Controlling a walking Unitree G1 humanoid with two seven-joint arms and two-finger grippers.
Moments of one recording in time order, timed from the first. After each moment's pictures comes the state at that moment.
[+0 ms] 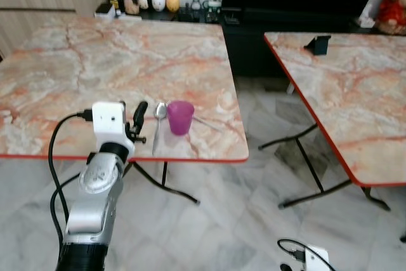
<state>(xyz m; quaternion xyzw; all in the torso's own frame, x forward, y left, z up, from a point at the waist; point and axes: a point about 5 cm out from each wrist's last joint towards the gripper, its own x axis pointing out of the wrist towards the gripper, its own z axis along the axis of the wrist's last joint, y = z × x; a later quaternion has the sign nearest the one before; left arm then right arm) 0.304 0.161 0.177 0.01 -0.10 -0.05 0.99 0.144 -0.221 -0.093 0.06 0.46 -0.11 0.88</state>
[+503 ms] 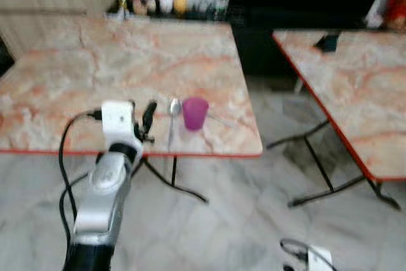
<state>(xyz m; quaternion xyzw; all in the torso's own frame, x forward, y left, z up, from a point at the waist) 0.304 0.164 0.179 0.01 -0.10 -0.04 0.99 0.143 -0.214 -0.095 0.06 0.46 -0.10 0.88</state>
